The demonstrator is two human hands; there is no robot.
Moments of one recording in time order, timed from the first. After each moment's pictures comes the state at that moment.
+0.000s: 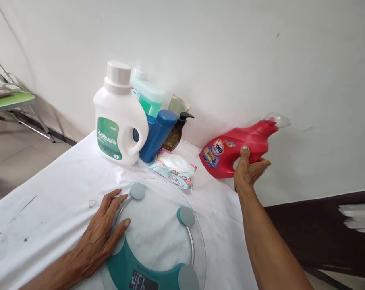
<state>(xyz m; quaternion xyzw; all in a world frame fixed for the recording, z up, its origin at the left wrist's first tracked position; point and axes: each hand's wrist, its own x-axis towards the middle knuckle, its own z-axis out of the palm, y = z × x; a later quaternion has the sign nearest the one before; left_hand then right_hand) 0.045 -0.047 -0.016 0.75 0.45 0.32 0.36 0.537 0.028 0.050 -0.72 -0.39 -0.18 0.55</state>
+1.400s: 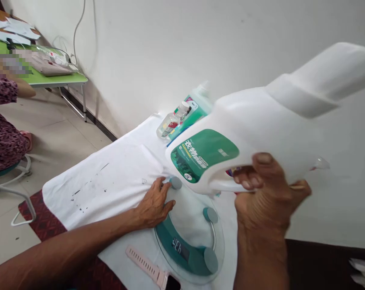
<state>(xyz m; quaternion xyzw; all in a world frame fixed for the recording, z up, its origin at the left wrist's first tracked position) 0.040 -0.038 -0.022 0.77 0.35 0.37 0.38 0.171 -0.021 0.182 -0.49 -0.43 0.15 0.74</state>
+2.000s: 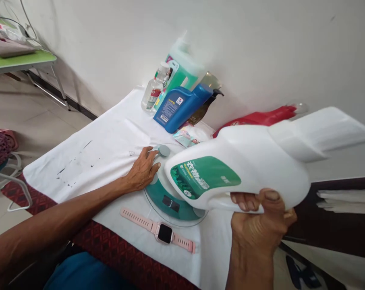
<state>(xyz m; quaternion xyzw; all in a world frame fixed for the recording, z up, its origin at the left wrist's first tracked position) 0.037 -0.028 -0.033 0.80 0.34 0.36 0.33 0.226 -0.154 0.120 -0.58 -0.27 0.12 0.75</state>
